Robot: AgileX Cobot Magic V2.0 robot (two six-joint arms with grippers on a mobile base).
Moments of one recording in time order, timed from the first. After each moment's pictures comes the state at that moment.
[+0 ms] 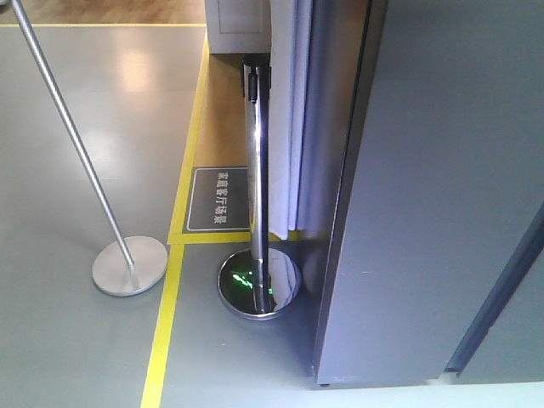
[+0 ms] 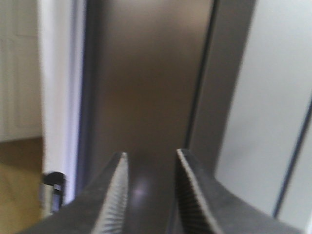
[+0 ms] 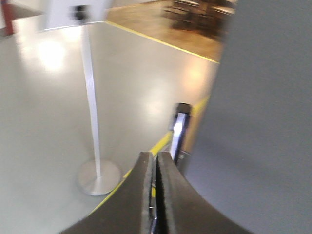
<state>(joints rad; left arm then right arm) -0.14 1.38 -1.47 1.77 -0.40 -2.07 -0.22 1.34 -1.75 0.92 1.07 -0.96</state>
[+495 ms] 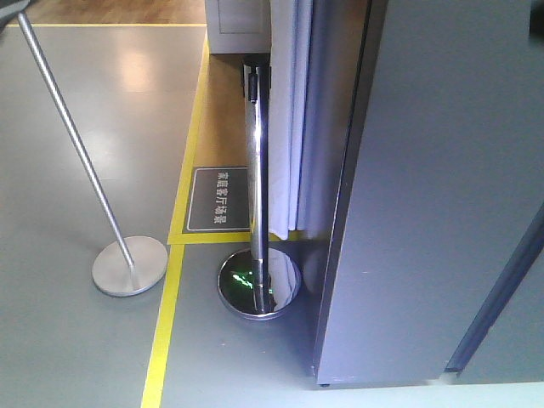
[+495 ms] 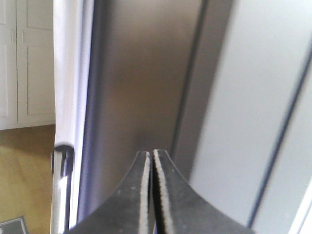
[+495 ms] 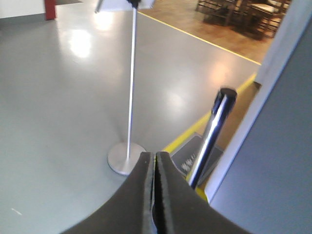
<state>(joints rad) -0.10 0.96 -1.02 1.77 -0.43 -2.06 -0.22 0.95 -1.26 0.98 1.08 -1.07</state>
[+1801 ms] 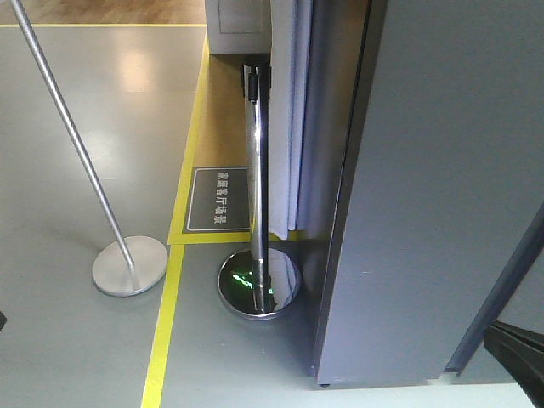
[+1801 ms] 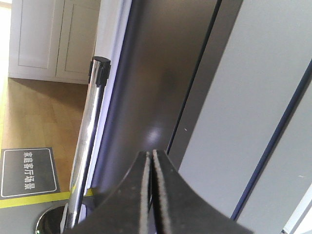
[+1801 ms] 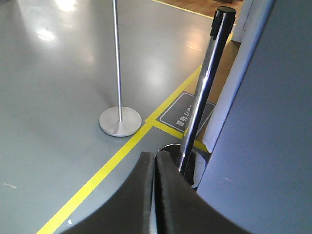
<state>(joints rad) -0.10 0.24 -0.17 1.77 -0.28 -2.14 -0.22 0.34 -0.40 0.99 0.87 -1.16</state>
